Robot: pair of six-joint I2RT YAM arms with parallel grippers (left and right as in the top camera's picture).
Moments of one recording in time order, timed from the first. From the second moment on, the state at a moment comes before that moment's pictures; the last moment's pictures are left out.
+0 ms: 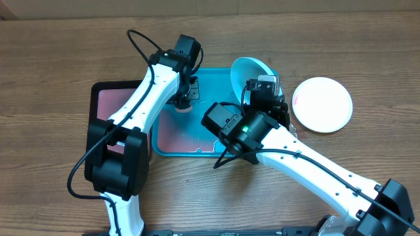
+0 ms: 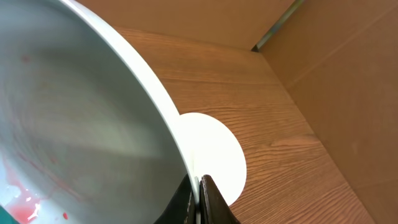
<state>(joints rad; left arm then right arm) -0.35 2.03 1.64 -1.01 -0.10 -0.42 0.86 1.62 1.38 -1.27 1.17 0.97</state>
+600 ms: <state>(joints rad) -0.35 2.03 1.64 -1.01 -0.10 -0.42 0.86 1.62 1.42 -1.27 1.14 0.96</state>
